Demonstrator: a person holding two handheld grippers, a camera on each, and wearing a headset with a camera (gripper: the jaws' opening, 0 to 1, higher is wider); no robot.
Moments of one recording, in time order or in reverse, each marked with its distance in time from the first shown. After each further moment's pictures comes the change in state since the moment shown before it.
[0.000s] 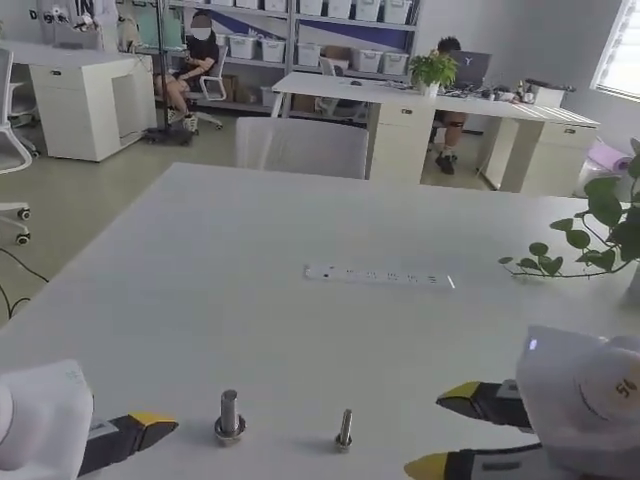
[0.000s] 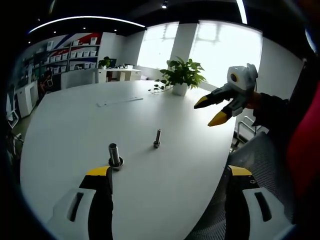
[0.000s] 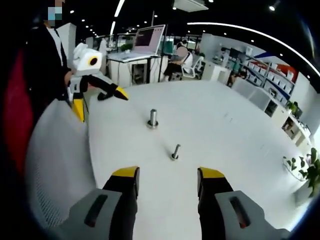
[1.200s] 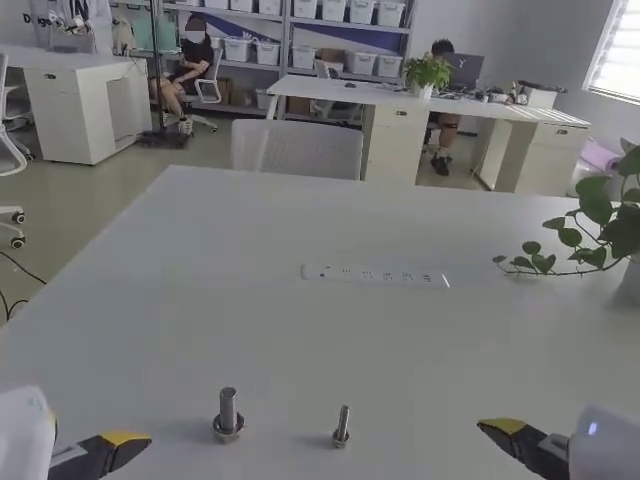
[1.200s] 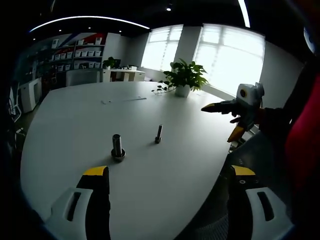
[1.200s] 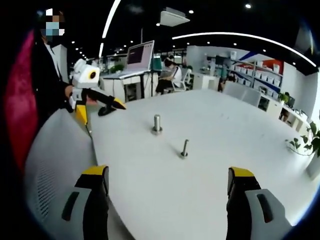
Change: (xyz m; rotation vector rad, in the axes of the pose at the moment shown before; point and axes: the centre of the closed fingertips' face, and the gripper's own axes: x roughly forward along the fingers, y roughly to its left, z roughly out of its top) left arm -0.016 -0.003 -0.015 -0.029 -0.026 0.023; right arm -0.006 0.027 -0.018 0.130 -0.178 -0.043
